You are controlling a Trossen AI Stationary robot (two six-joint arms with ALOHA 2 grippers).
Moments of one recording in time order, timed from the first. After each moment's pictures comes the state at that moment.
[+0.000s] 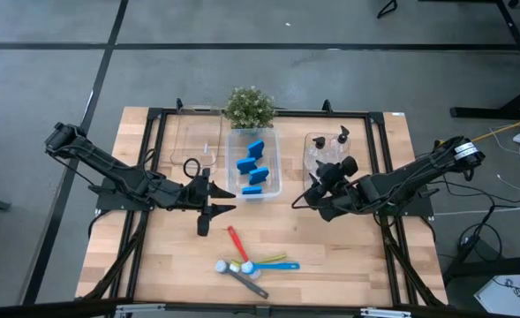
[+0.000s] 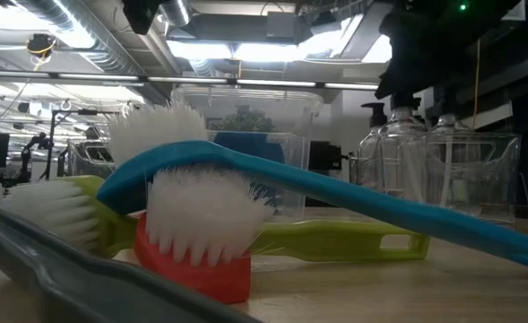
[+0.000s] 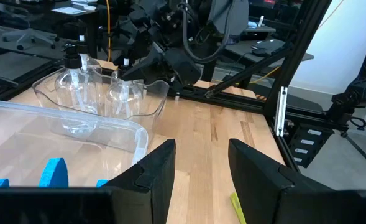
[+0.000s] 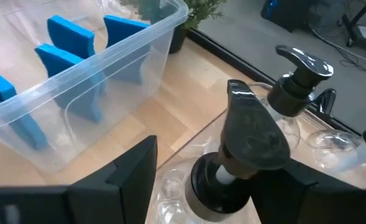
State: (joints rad) left arm -0.42 1.07 0.66 0.21 -0.48 -0.30; right arm 0.36 1.29 0.91 -0.79 0.98 0.96
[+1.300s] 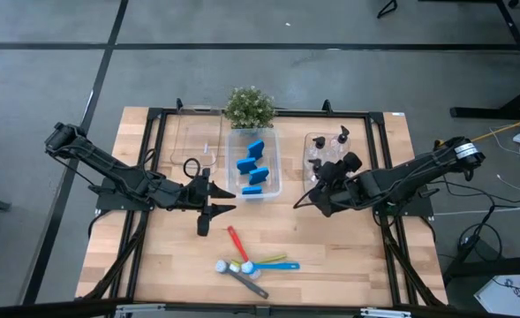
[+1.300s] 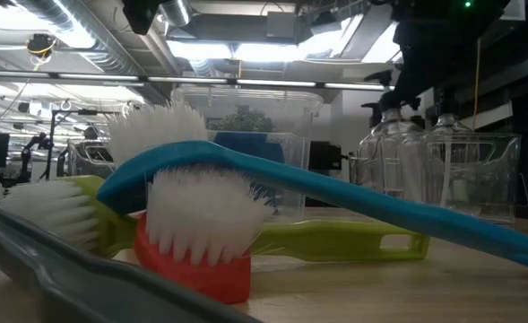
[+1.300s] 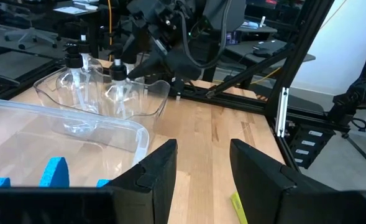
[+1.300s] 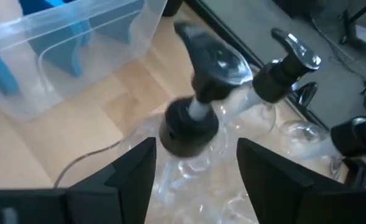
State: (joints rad) left arm -0.42 1.07 0.66 0.21 -0.48 -0.31; right arm 0.32 1.29 0.99 -0.99 0.86 0.86
